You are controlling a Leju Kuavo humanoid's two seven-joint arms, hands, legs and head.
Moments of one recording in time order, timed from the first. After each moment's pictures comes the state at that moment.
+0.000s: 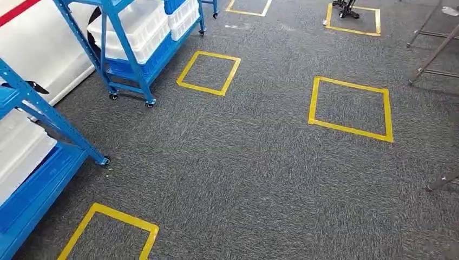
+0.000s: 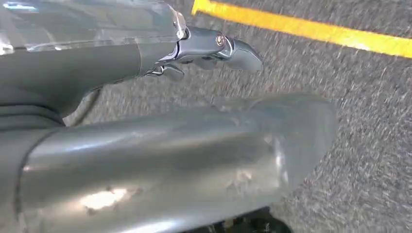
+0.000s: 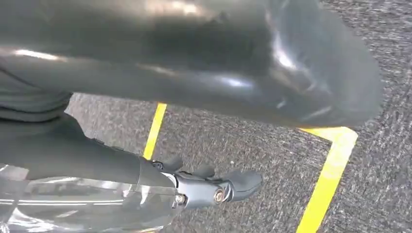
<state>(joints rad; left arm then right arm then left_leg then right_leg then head) -0.09 -0.16 1.40 -0.36 -1.42 -0.02 -0.45 -0.06 0.20 -1.49 -0.40 1.45 -0.05 -0.20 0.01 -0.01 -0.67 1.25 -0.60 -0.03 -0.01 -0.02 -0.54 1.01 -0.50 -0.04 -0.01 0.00</state>
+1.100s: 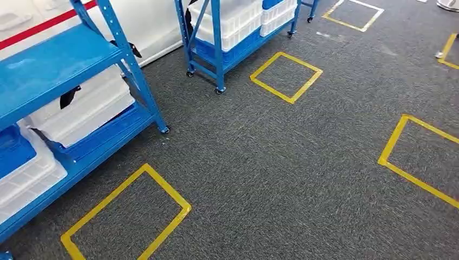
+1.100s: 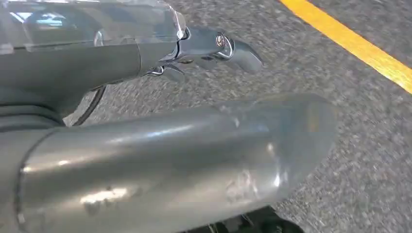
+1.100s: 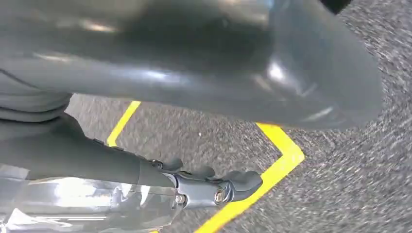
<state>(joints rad) -0.09 -0.15 1.38 -0.35 -1.42 -0.01 -0.44 -0.06 0.20 -1.46 -0.37 1.46 -0.05 -0.15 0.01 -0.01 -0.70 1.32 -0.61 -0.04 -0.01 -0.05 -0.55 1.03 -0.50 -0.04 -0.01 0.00</state>
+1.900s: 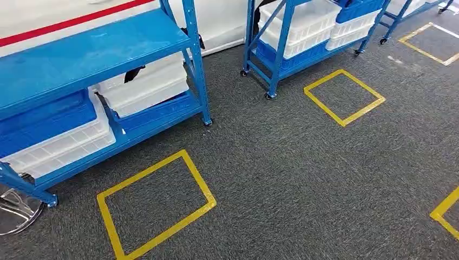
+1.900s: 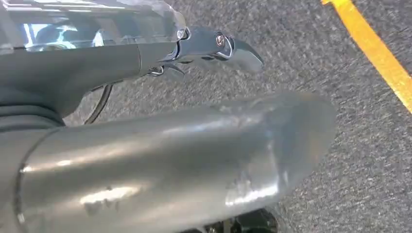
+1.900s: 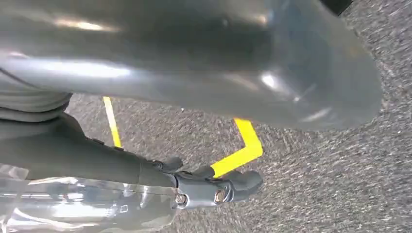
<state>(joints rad) -0.08 -0.16 1.37 -0.35 -1.41 -0.01 -0.43 -0.07 0.20 -1.46 -0.37 1.46 -0.05 -0.13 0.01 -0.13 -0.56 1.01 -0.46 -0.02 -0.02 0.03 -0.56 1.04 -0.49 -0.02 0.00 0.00</state>
